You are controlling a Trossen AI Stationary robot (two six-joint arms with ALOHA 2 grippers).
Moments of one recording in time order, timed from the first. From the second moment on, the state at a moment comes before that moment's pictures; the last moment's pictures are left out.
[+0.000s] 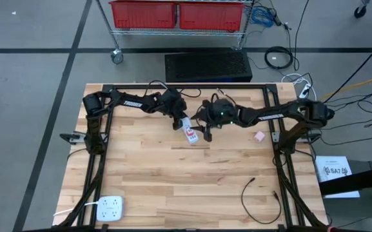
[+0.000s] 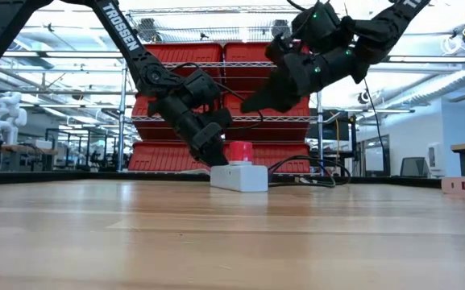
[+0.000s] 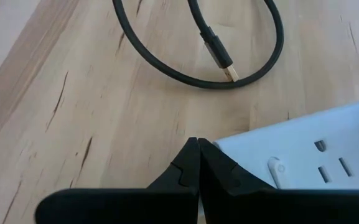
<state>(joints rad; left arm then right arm) 0.49 1.91 1.03 0.07 0.35 0.19 -0.24 1.59 0.80 0.36 -0.17 -0.13</state>
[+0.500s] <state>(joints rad) 0.49 1.91 1.03 0.07 0.35 0.19 -0.18 1.73 0.80 0.35 -0.03 -0.11</state>
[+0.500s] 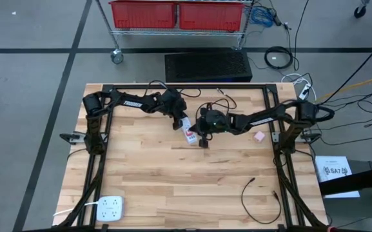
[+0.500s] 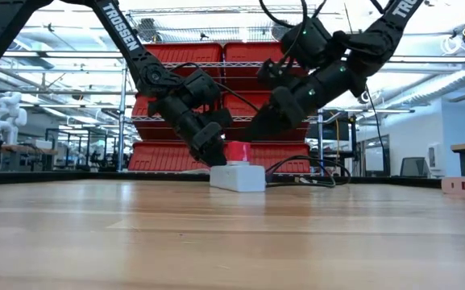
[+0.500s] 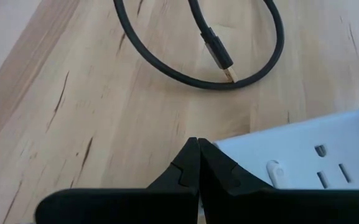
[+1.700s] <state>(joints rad) 0.49 1.91 1.04 0.06 0.36 0.22 -0.29 1.66 1.18 -0.44 -0.12 -0.04</state>
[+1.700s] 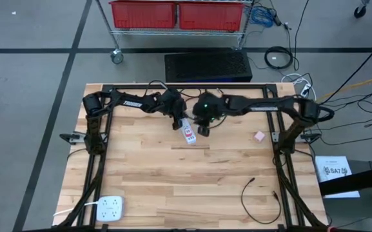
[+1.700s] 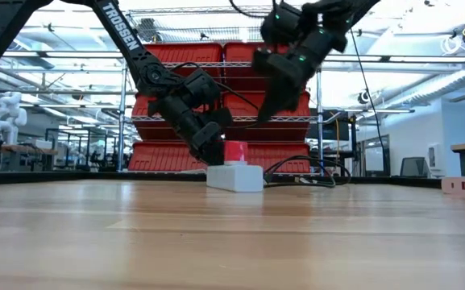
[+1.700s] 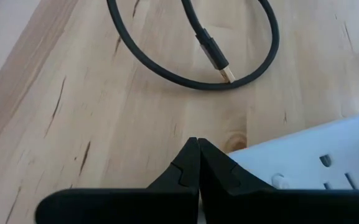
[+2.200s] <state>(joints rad) 0.49 1.91 1.04 0.07 0.36 0.22 -0.49 1.65 0.71 0.14 -0.18 0.33</state>
